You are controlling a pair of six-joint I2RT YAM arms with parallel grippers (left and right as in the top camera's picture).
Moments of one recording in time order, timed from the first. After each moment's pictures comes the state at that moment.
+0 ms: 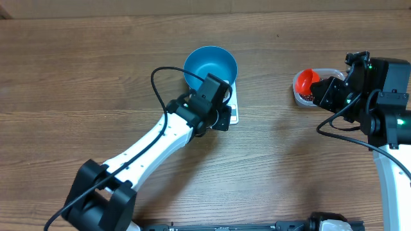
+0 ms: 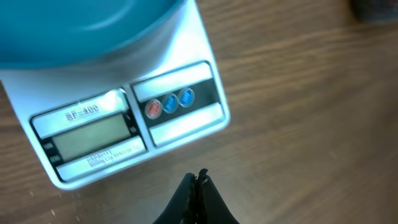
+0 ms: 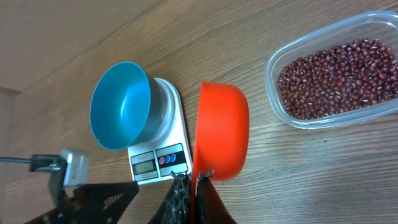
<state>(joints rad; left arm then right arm) -0.64 1.70 1.18 -0.53 0.05 -0.42 -0.10 1.21 1.27 -0.91 -0.37 0.36</state>
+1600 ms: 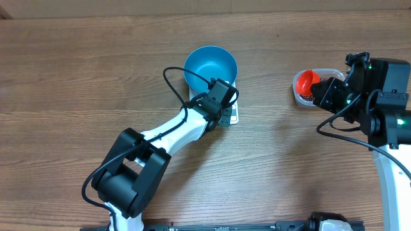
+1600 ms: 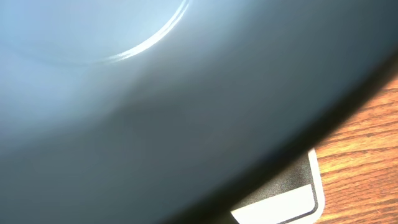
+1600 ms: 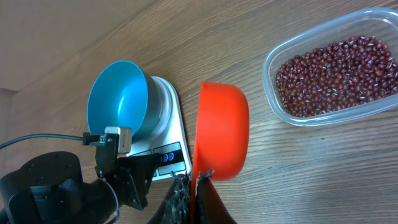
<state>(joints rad) -0.64 1.93 1.18 -0.31 -0.12 -0.41 -0.10 1.21 1.27 -0.92 -0.36 0.36</state>
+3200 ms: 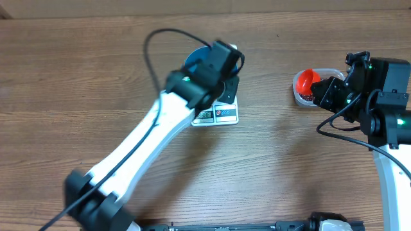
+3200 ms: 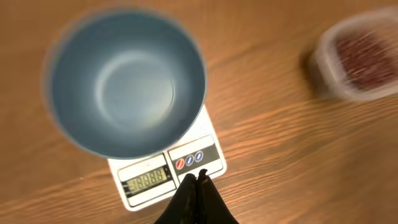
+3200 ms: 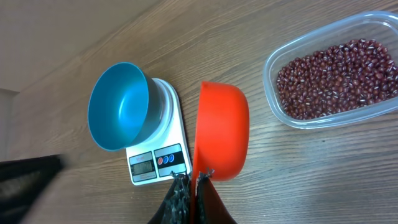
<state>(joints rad) -0.63 1.70 1.65 -0.87 -0.09 -0.34 -0.10 1.21 1.27 -0.92 -0.36 0.36</state>
